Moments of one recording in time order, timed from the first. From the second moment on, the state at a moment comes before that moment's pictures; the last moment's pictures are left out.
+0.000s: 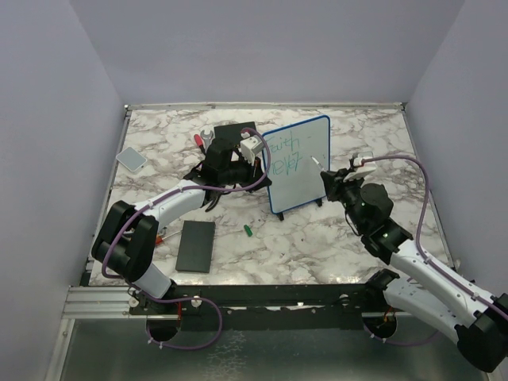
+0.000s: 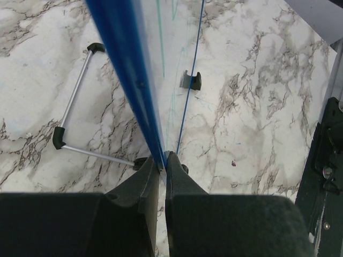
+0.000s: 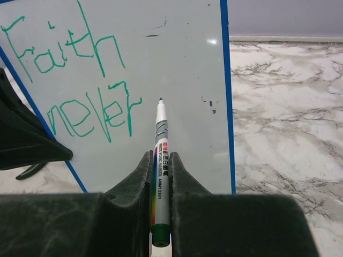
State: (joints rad) left arm -0.53 1.56 0.96 0.15 0.59 -0.14; right arm 0.59 0.81 0.52 0.23 0.29 0.17
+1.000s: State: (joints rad) left arm -0.53 1.56 0.96 0.15 0.59 -0.13; right arm 0.54 0.94 0.60 0.34 0.24 0.10
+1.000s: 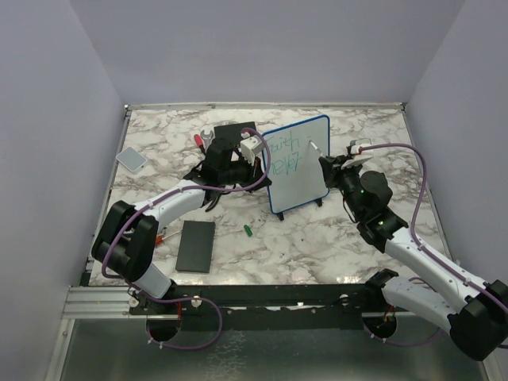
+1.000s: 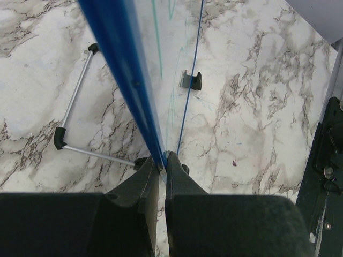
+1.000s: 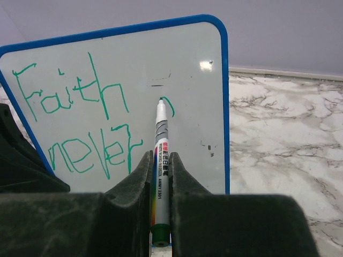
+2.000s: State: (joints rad) left arm -0.53 1.56 0.96 0.15 0.59 -0.13; right arm 0.54 0.87 0.46 0.17 0.14 0.31
